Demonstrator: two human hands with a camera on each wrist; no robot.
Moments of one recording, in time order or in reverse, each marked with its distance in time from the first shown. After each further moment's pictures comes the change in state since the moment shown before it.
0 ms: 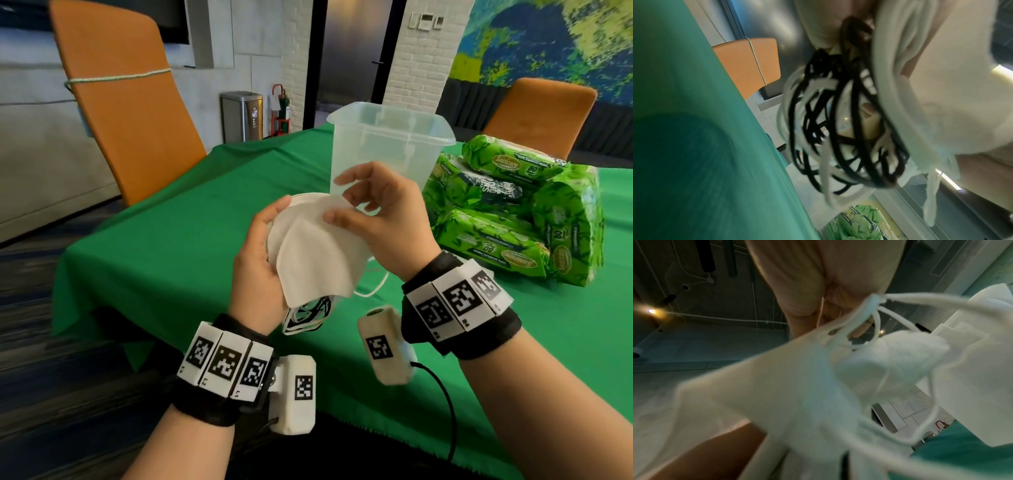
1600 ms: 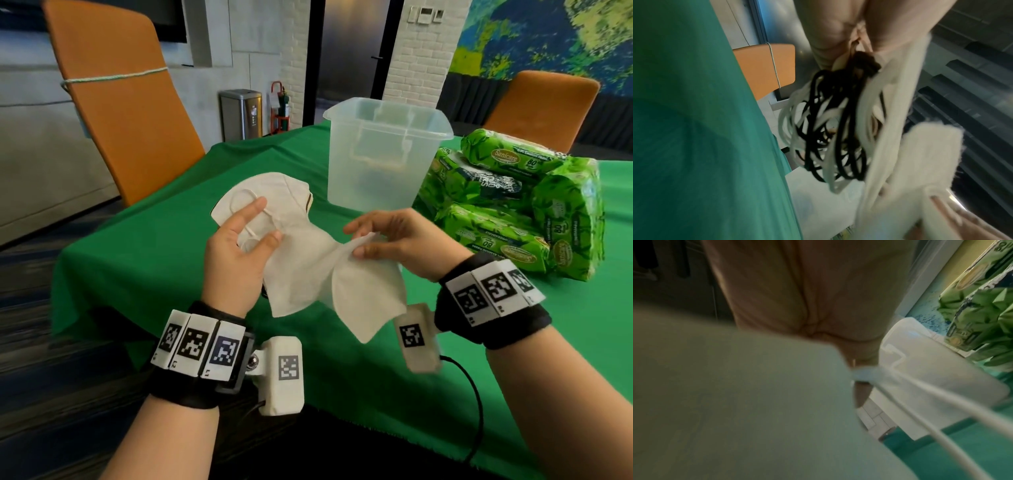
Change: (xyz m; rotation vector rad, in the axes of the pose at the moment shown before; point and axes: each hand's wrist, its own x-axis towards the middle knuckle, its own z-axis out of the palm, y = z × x) left_hand 0.012 -0.002 -0.021 0.260 0.120 -0.048; right_hand -0.006 0.043 -0.036 0.070 -0.460 0.267
